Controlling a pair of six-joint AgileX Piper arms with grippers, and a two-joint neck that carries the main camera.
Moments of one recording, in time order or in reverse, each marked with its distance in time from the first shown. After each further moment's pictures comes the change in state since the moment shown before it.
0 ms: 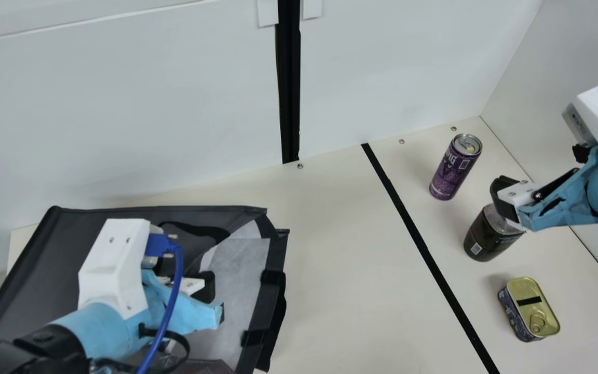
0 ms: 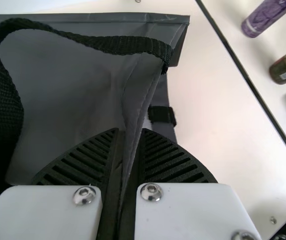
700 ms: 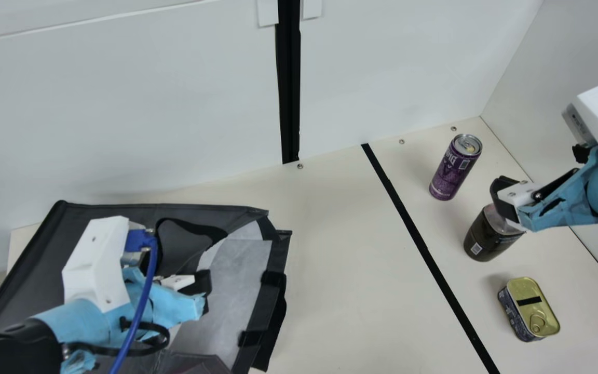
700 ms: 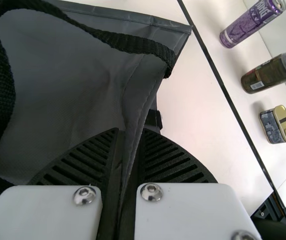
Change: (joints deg) left arm 6.2 -0.1 2.2 -14.3 -0.5 9.3; right arm 0.0 0.0 0.0 0.0 0.0 0.0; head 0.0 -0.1
